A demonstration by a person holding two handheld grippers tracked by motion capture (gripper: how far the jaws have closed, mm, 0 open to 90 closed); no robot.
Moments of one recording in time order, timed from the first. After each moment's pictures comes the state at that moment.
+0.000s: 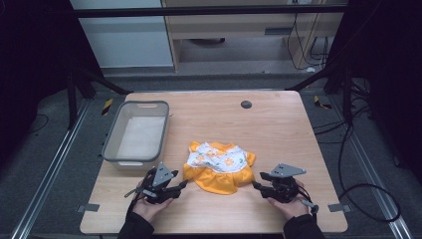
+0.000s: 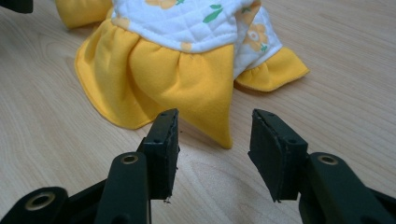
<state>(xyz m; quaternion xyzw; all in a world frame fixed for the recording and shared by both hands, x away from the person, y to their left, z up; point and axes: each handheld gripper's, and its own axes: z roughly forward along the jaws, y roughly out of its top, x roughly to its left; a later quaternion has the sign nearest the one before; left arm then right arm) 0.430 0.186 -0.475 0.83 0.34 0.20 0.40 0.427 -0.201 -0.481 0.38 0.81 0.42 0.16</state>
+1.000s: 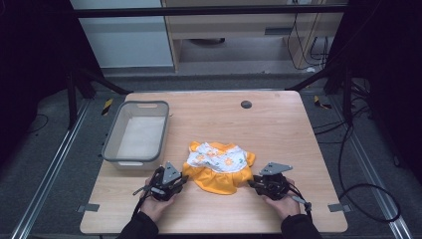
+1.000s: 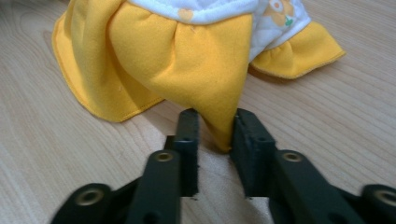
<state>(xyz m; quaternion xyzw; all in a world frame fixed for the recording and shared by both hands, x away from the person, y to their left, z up) 0.443 0.175 -0.491 0.84 0.34 0.22 0.37 0.443 -0.184 -0.498 0.38 0.83 0.38 0.14</state>
